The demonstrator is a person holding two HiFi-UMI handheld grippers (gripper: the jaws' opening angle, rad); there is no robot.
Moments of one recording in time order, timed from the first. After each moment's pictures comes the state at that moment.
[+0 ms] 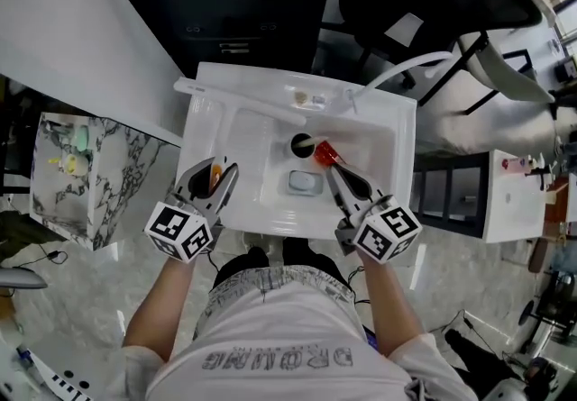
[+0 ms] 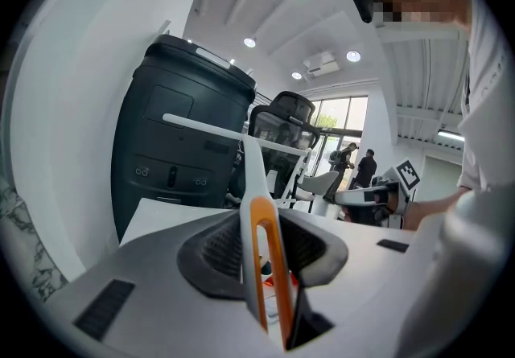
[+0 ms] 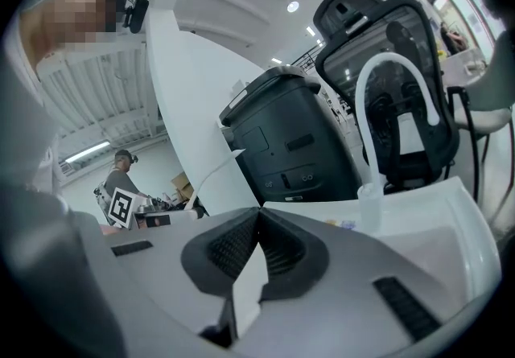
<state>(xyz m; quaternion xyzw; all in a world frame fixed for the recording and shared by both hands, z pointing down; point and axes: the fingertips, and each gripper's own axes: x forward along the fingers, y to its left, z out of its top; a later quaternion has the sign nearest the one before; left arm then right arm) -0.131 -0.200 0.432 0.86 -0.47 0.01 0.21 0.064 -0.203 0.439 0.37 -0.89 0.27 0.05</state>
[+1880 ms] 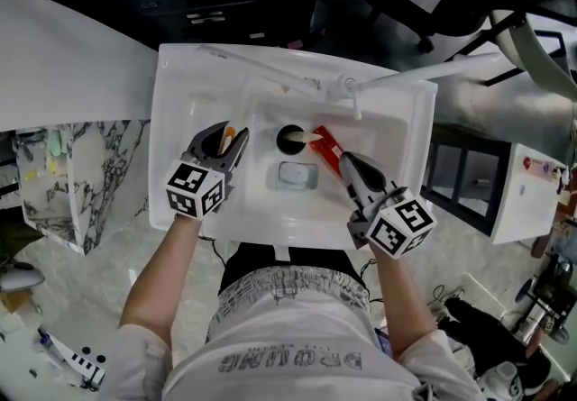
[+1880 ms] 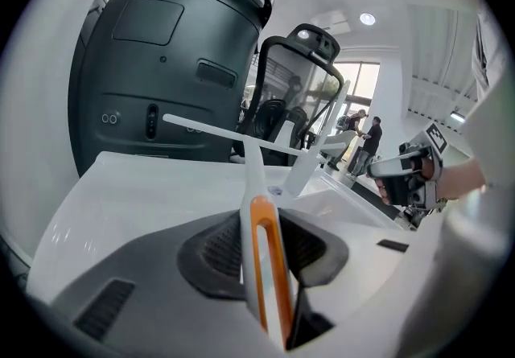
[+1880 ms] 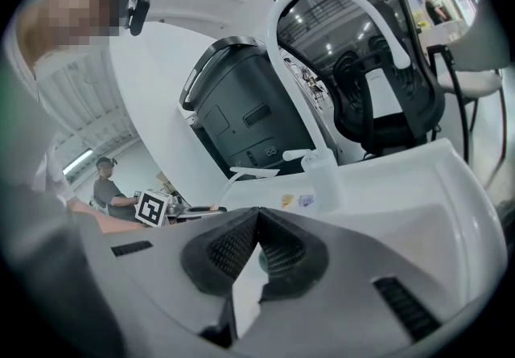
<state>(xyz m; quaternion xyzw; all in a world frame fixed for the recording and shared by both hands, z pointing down) -0.073 -0.313 0.582 0.85 -0.44 0.13 0.26 0.123 -0.267 0.534 0.37 -0.85 0.35 0.09</state>
